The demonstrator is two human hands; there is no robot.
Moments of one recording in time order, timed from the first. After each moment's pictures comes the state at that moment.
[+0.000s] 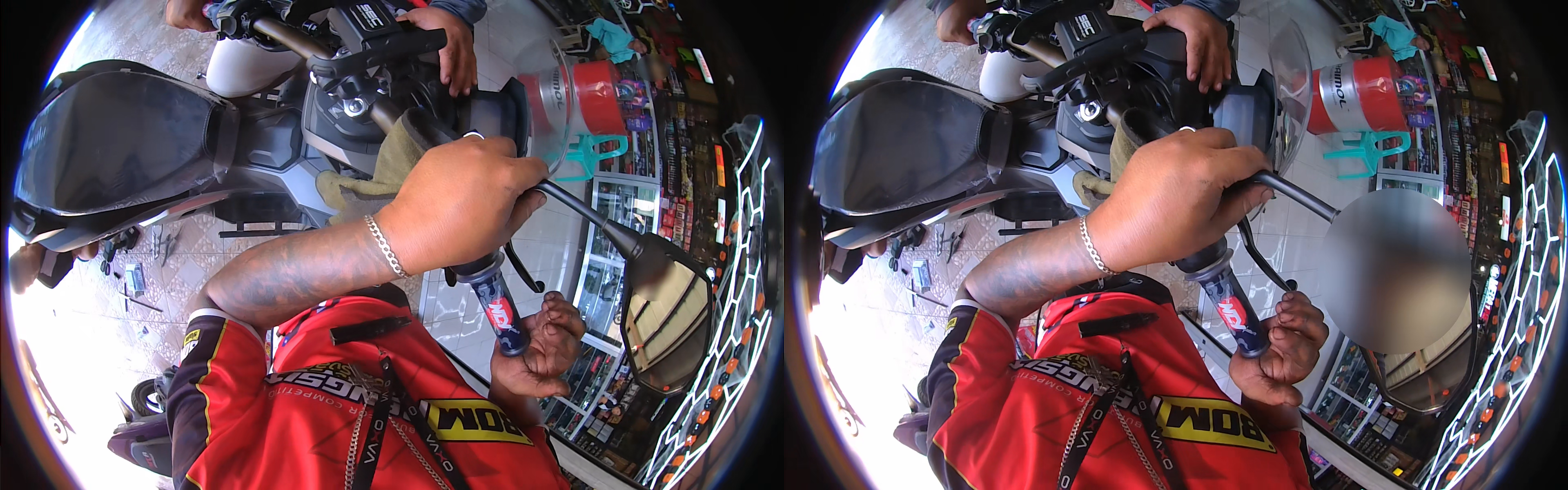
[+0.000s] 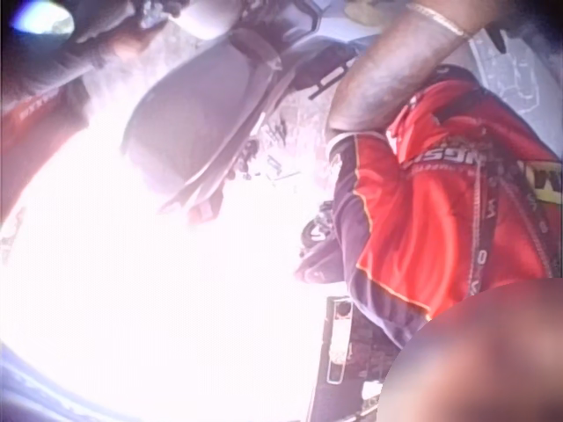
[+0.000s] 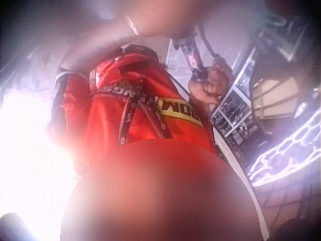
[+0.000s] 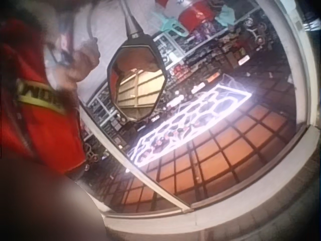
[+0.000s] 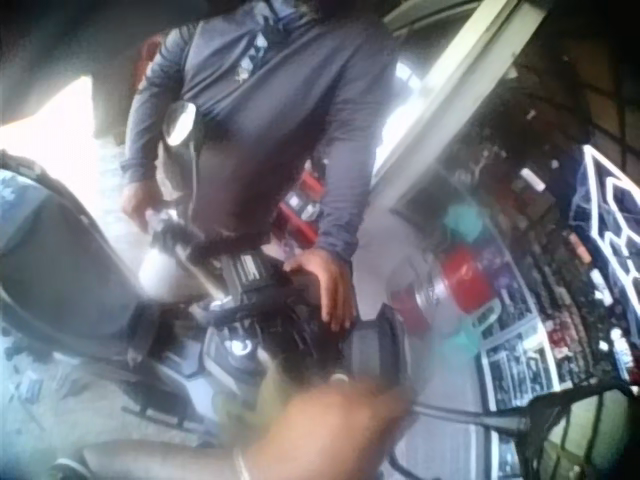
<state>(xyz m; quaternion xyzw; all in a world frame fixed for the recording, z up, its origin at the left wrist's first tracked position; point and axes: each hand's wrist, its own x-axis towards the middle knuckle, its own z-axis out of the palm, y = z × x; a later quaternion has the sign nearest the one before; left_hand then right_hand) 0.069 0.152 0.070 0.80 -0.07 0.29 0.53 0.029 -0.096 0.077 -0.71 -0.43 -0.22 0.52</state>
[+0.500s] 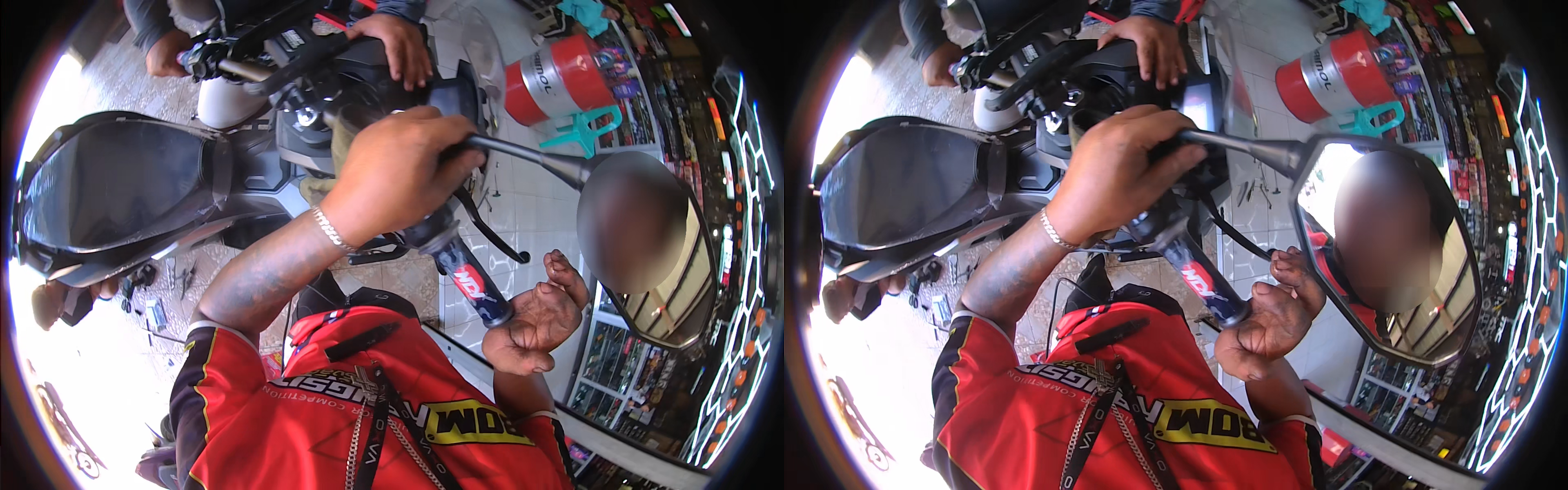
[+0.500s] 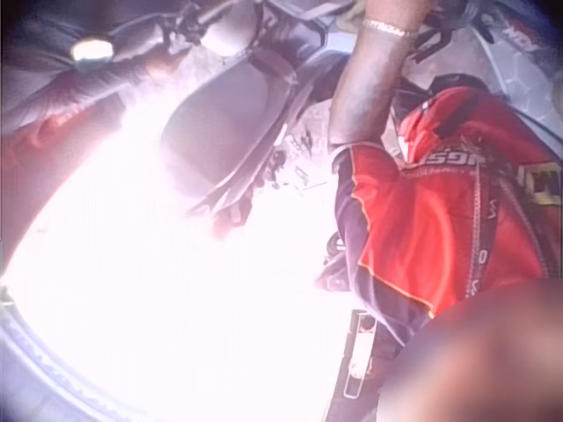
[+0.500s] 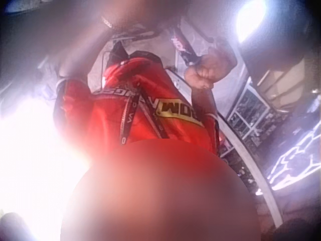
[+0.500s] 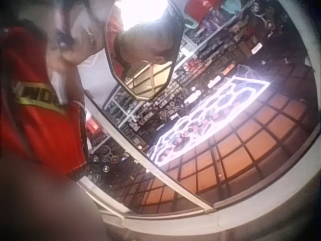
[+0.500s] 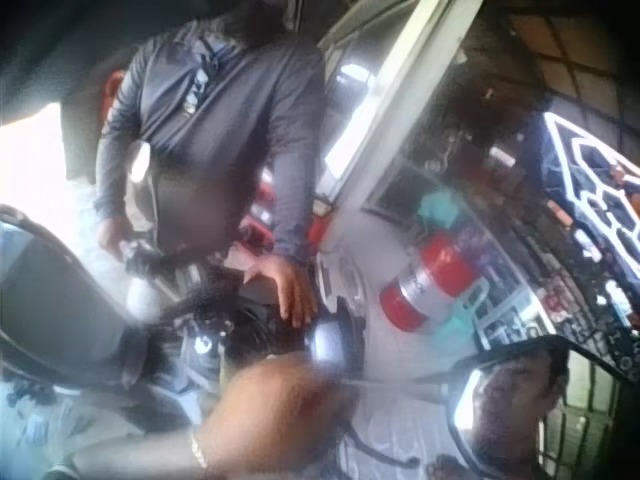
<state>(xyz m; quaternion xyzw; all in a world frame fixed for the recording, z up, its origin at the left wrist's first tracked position) 0.070 0.150 0.079 0.82 -0.07 0.28 0.50 0.039 -0.101 0.083 -0.70 -0.44 -0.34 0.44</state>
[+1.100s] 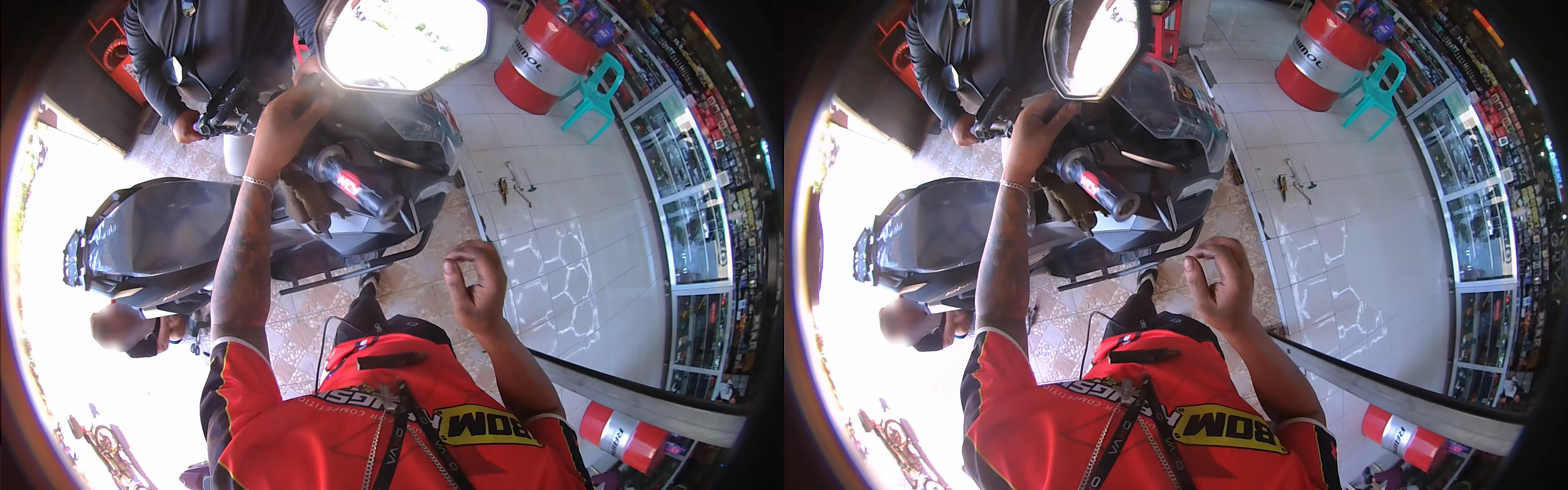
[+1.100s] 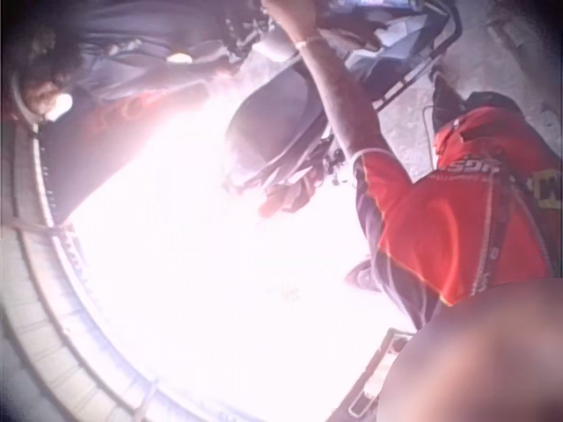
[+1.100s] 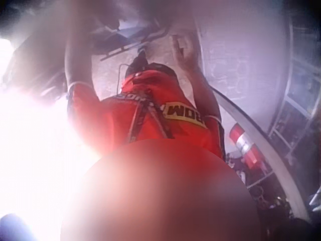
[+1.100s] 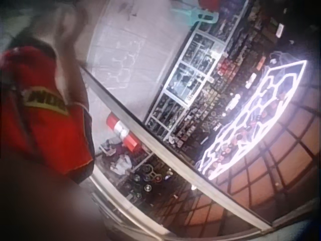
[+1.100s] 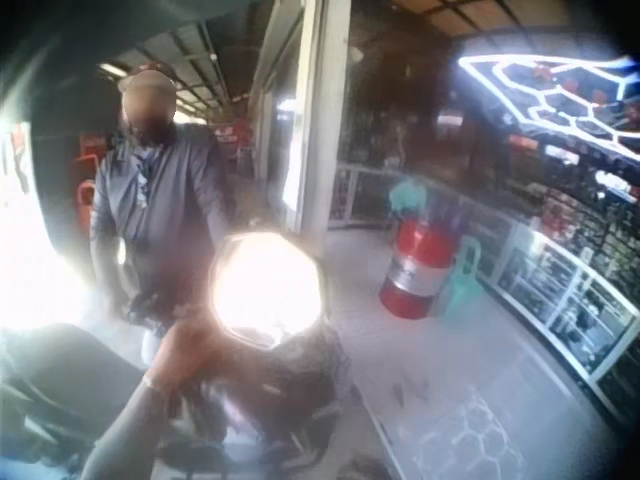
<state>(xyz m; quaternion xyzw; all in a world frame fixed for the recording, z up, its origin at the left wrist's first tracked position) 0.057 0.126 0.091 0.87 0.01 0.23 0.44 -0.042 -0.230 0.043 -0.80 -0.28 -0.14 0.51</state>
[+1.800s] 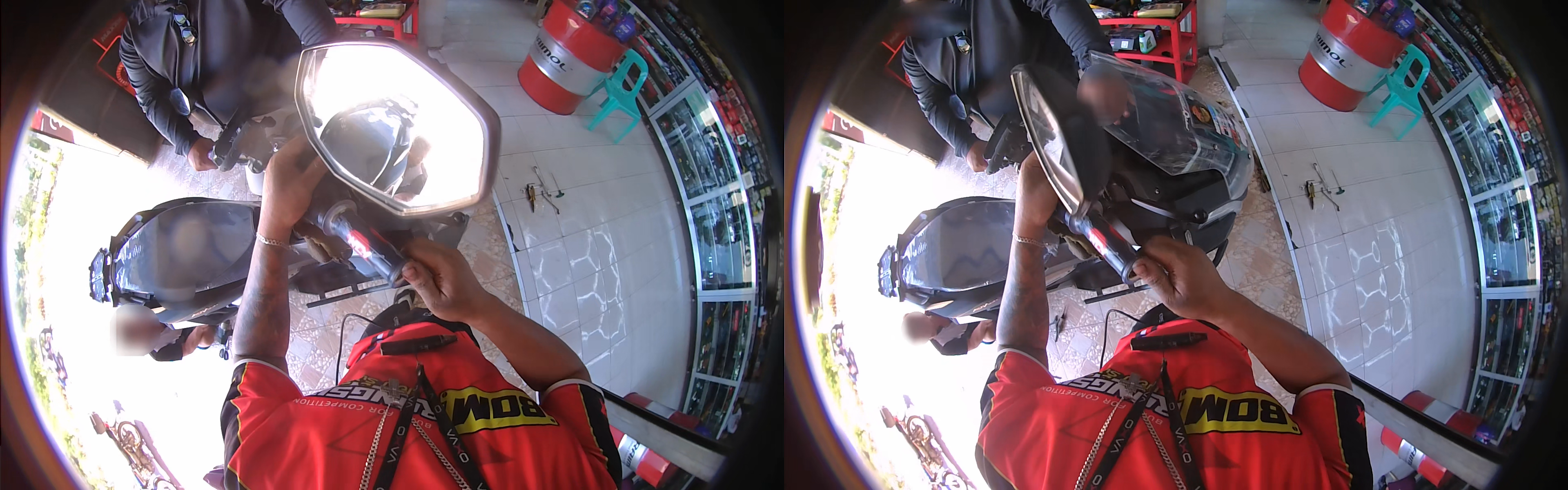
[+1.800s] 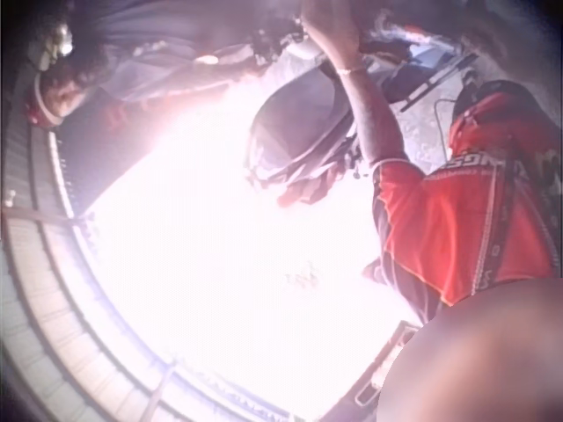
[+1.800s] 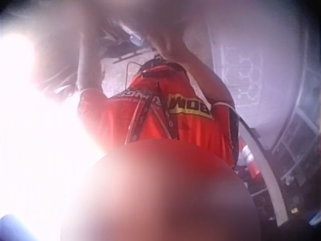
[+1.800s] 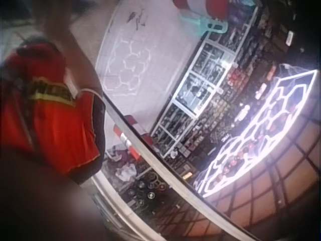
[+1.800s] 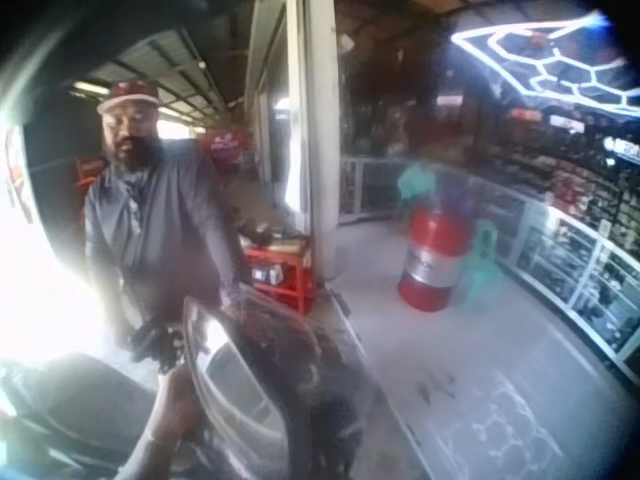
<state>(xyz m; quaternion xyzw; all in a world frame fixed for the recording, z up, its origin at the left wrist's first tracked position) 0.063 0.133 0.086 0.86 0.08 0.18 0.47 0.045 -0.159 0.064 -0.72 -0.40 0.14 0.55</state>
